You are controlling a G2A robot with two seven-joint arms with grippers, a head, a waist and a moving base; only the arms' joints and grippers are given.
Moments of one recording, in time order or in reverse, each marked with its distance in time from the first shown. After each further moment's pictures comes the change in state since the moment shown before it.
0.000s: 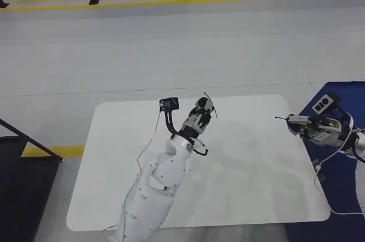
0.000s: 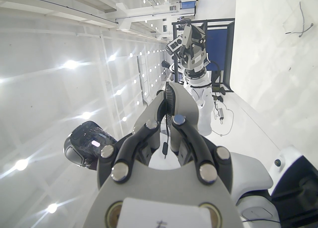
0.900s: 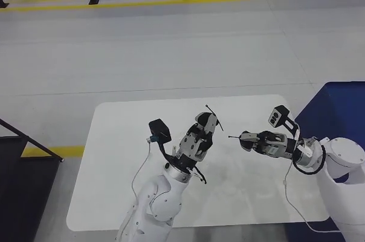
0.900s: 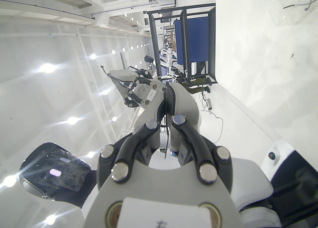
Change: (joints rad) left arm 0.223 0.038 0.016 -0.224 0.204 -0.305 0.243; right arm -0.094 -0.018 -0.243 -0.229 -0.065 -0.051 -0.211
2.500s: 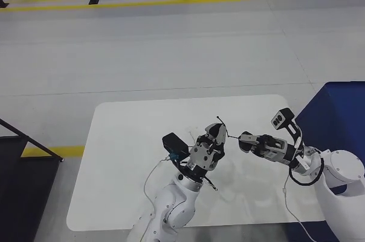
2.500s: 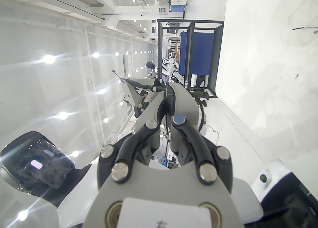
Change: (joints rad) left arm 0.001 0.015 0.110 0.076 0.283 0.122 0.218; right arm -0.101 0.005 0.023 -0.077 0.016 -0.158 -0.133
